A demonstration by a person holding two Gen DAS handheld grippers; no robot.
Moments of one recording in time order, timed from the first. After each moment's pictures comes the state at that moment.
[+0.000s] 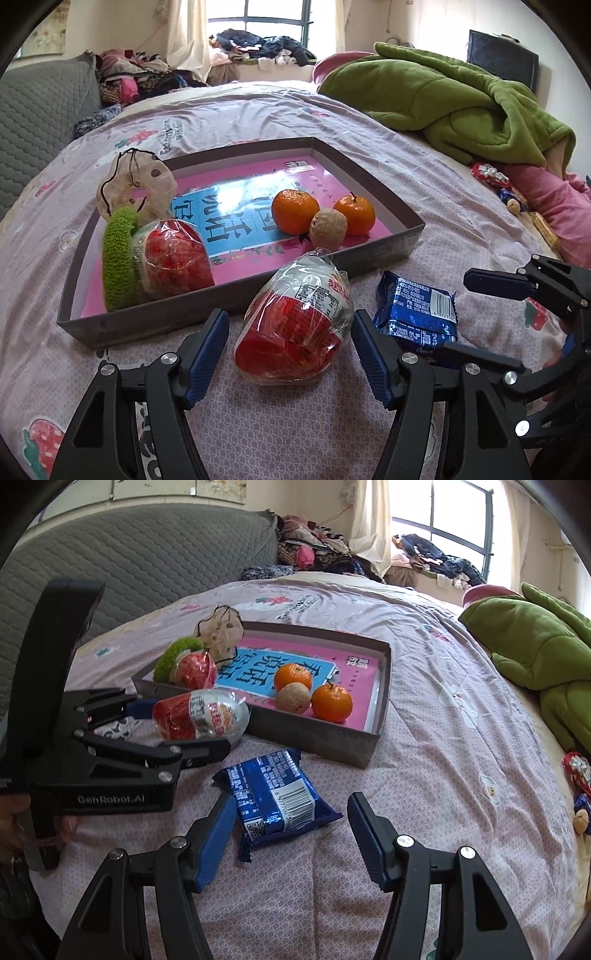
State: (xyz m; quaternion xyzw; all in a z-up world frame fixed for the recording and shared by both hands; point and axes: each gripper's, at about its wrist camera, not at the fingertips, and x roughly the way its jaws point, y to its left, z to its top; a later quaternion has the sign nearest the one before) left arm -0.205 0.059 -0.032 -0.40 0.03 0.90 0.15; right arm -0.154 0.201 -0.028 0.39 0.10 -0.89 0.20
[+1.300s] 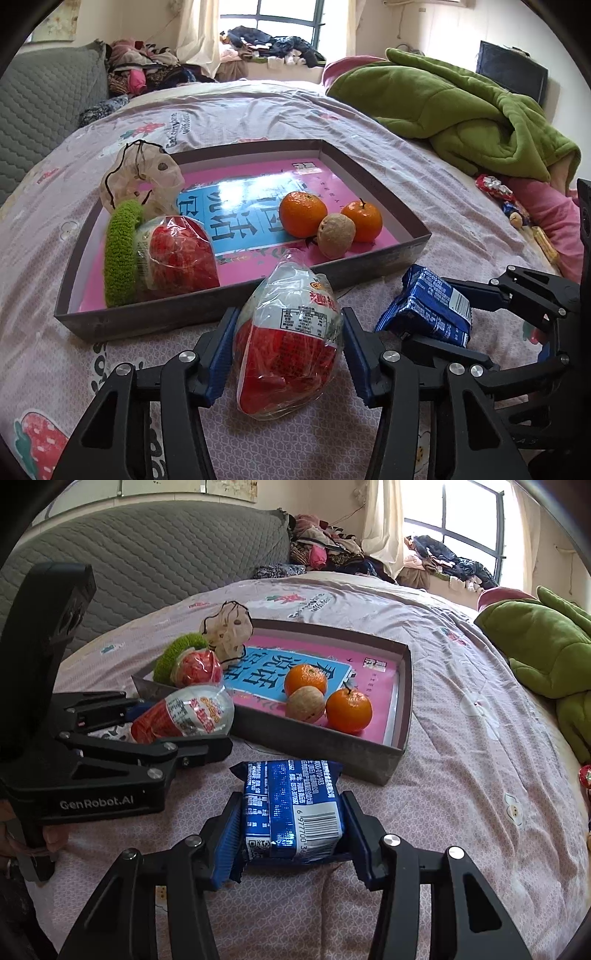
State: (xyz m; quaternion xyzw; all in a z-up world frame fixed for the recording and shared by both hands) left arm -0.208 0.053 -0.032 -0.40 0.01 0.90 0.14; right arm -0.170 0.194 -0.037 0.39 0.09 -0.89 0.22
